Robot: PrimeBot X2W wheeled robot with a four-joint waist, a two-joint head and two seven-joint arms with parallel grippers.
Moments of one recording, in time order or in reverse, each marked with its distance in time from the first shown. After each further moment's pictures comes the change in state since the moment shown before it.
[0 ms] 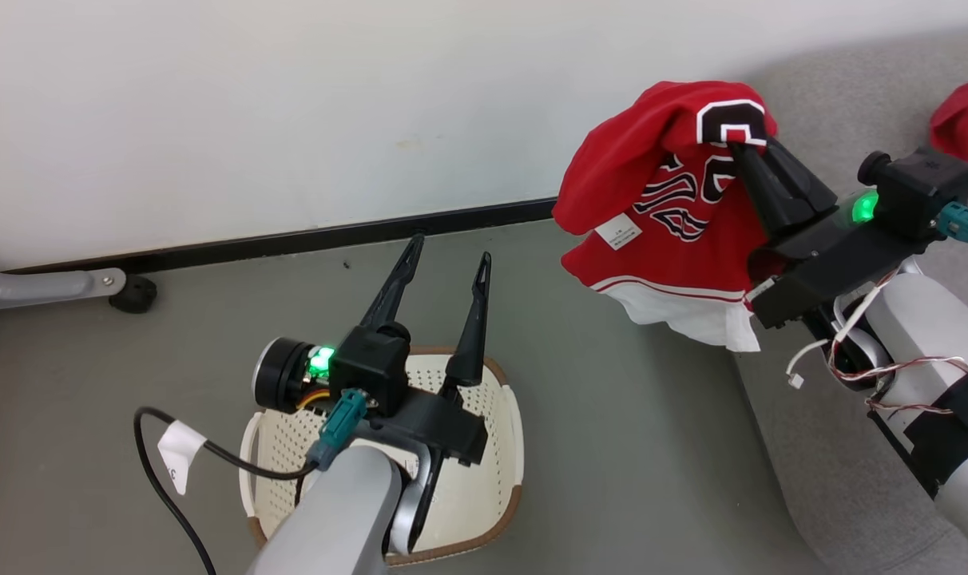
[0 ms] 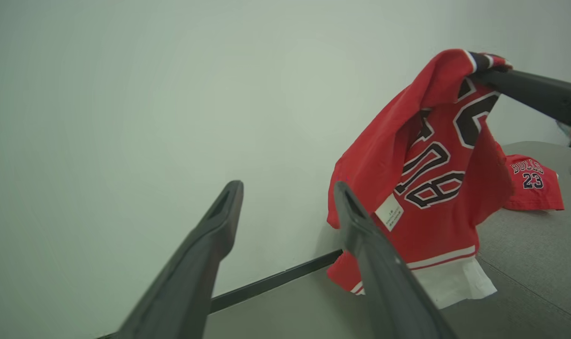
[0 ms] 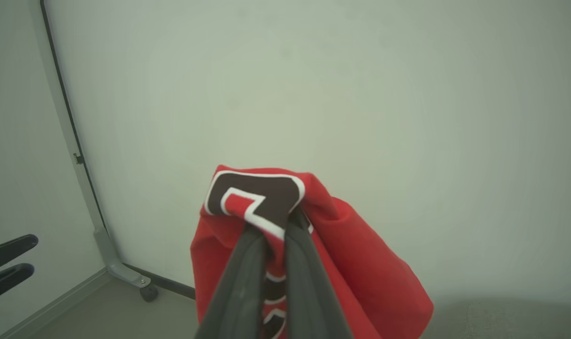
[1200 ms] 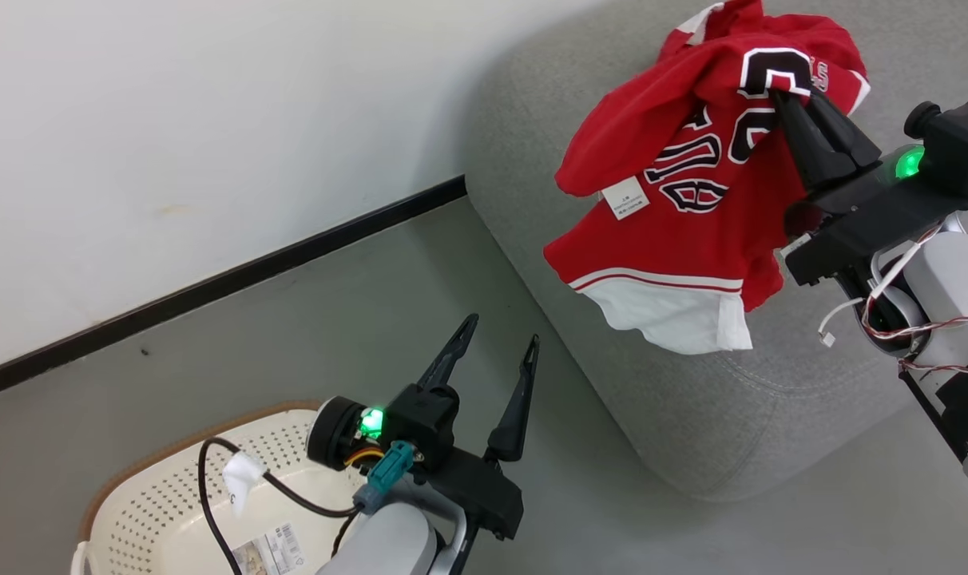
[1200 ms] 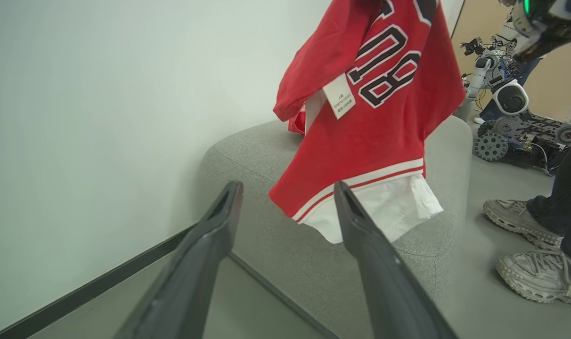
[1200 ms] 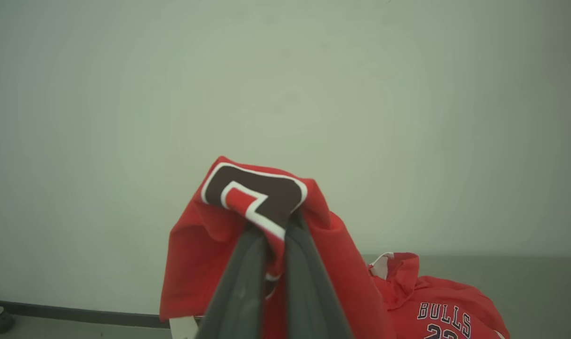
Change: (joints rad) left arm 0.066 0.008 -0.154 0.042 -0.101 0.000 0.000; right arm -0.075 -0.041 -0.015 0.041 0.008 0.000 0.000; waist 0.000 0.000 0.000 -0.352
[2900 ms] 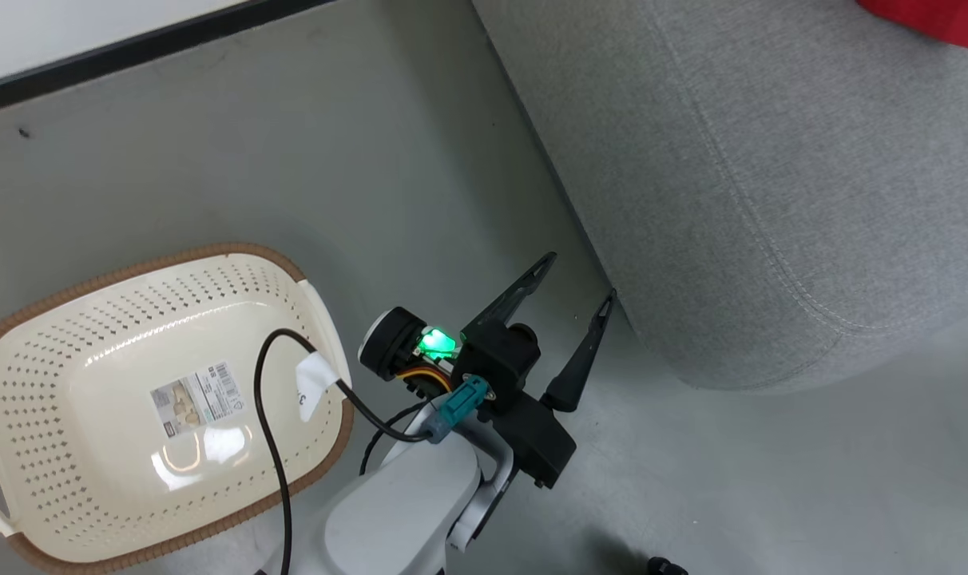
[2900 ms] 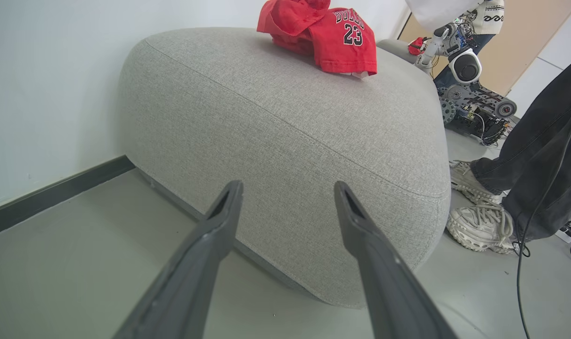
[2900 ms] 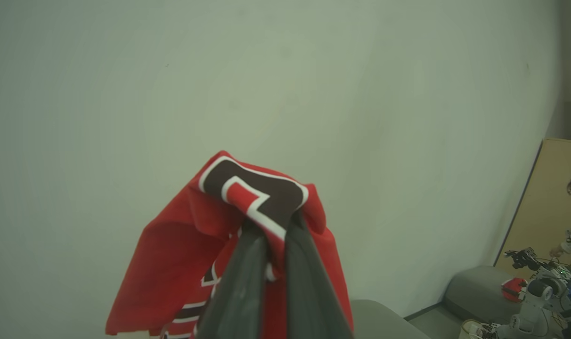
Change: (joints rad) left arm -0.265 0.012 -0.255 0.088 -0.101 0.001 0.000; right arm -0.395 -0.478 -0.377 0.186 0.058 0.000 0.000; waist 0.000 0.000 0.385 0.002
